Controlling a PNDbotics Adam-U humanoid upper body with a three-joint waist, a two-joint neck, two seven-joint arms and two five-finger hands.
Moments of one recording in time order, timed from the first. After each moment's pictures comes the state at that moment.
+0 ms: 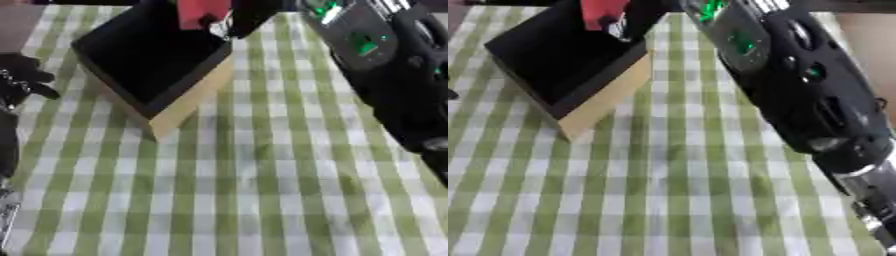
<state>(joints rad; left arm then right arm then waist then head) -0.22 0.34 0.03 -1.98 0.11 -0.36 0.04 -1.34 -0.22 0.42 -1.27 0.79 0.21 0.53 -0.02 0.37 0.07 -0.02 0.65</state>
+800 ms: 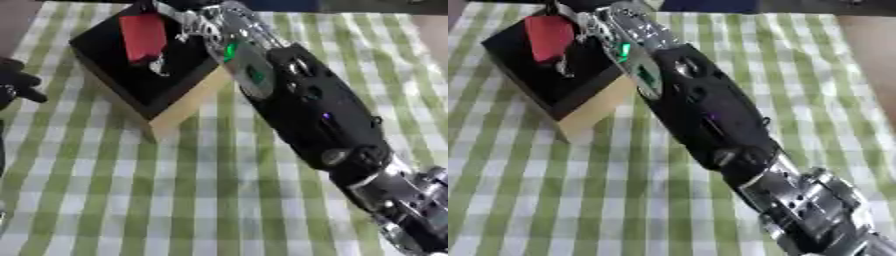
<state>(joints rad) -0.25 0.34 0.02 -1.98 0.13 -0.36 0.02 -1.36 0.02 0.35 -0.90 0.96 0.12 0.42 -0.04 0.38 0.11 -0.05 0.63</state>
